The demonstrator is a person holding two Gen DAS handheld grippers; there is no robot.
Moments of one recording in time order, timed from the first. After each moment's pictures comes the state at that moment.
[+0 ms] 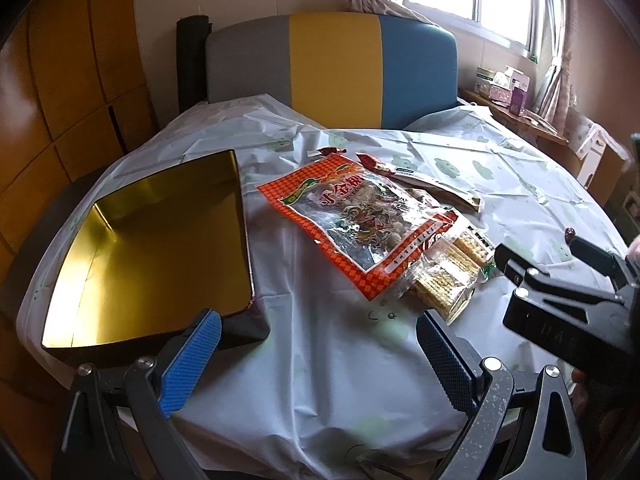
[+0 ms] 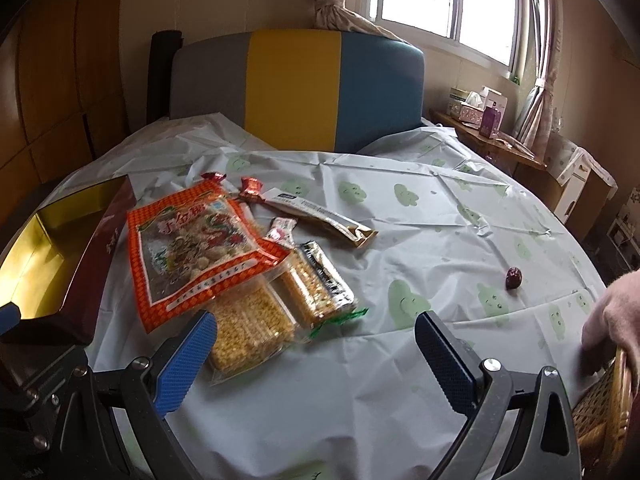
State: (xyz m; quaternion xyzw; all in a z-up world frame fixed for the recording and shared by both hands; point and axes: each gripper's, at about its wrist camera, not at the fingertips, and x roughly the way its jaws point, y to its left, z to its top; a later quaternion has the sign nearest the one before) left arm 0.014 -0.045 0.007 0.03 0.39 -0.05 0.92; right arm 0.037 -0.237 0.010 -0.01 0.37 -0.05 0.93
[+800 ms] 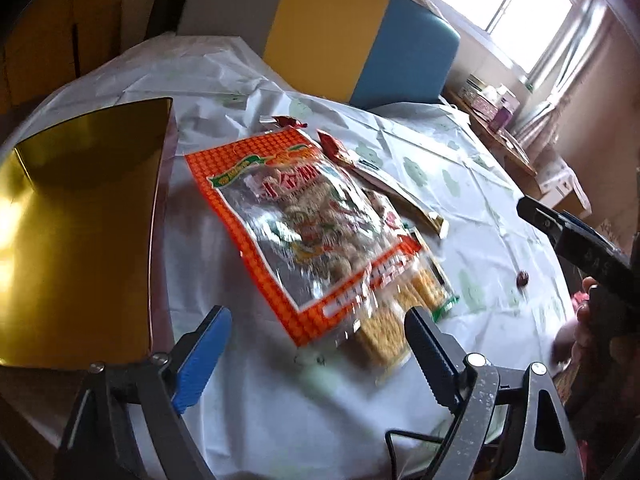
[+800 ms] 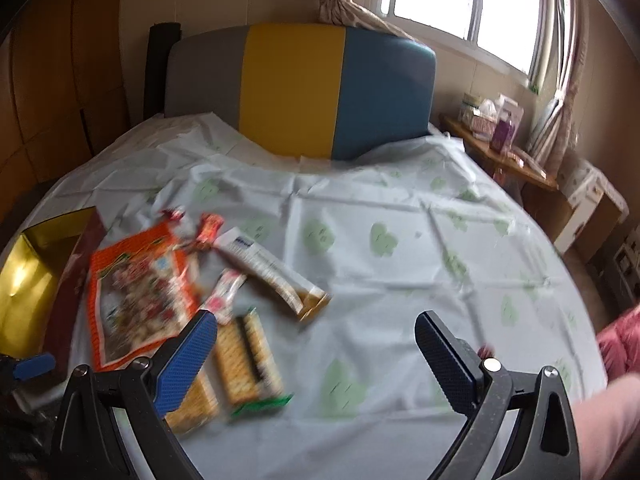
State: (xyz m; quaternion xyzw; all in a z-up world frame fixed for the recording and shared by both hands) left arm 0.093 -0.054 -0.004 -0.12 0.48 -0.13 0.86; right arm 0.122 -0.305 0.057 -0.04 0.39 -0.02 0.92
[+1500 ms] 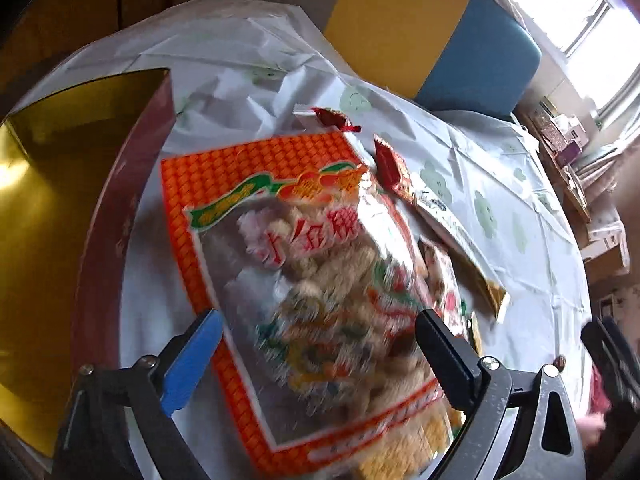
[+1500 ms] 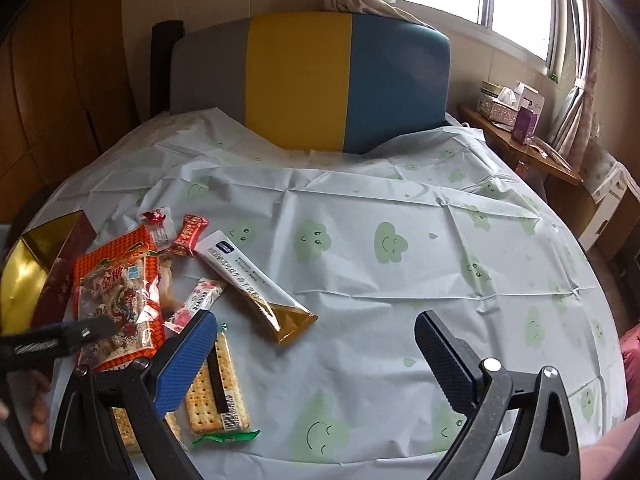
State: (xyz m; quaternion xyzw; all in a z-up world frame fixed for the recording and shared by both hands) left arm 0.192 -0.079 -0.040 -0.16 0.52 -0.02 0.84; right arm 0.160 -0.339 0.027 -0.02 0.40 0.03 0.92
